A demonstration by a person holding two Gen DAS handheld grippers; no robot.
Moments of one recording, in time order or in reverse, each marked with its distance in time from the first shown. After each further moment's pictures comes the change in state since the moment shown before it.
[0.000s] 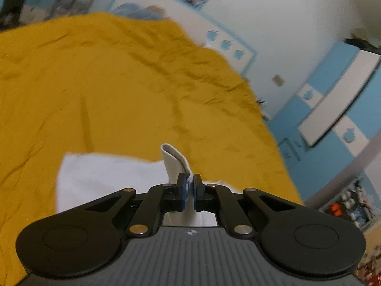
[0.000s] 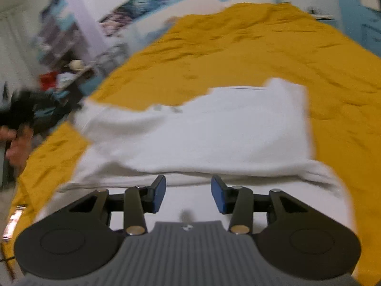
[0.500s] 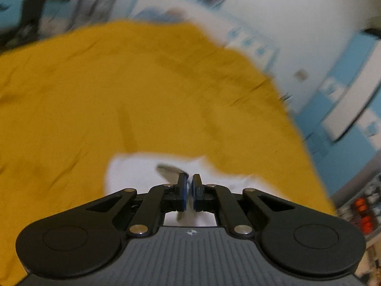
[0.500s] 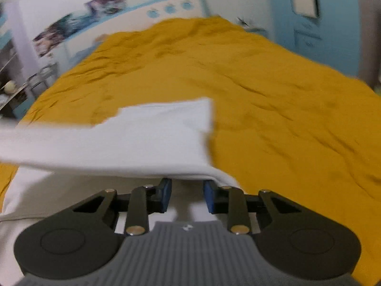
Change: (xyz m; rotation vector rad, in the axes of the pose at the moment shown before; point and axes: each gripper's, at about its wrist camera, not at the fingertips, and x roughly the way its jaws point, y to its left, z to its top) left arm -0.024 0.035 -0.016 0.004 0.056 0.214; right arm -0.002 -0.069 -0.002 0.127 -0.082 -0.404
